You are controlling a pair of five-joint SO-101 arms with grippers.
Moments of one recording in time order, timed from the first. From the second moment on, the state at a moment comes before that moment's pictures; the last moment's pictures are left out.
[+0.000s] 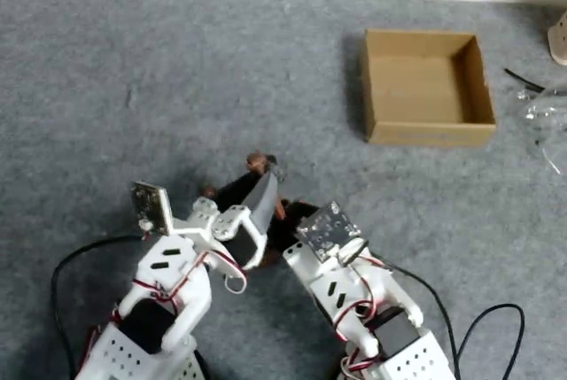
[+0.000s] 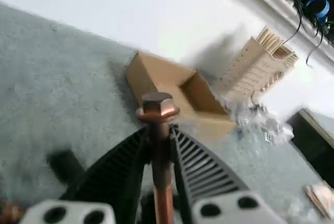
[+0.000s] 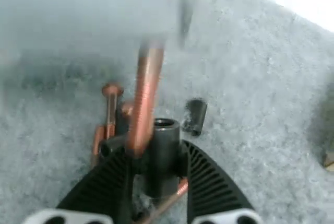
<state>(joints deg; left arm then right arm) 30.0 -104.3 95.3 24.5 38.7 -37.2 -104.3 96.0 38.9 12.4</state>
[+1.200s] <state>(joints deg) 25.1 -103.5 95.8 19.6 38.5 -38.2 -104.3 96.0 38.4 12.4</state>
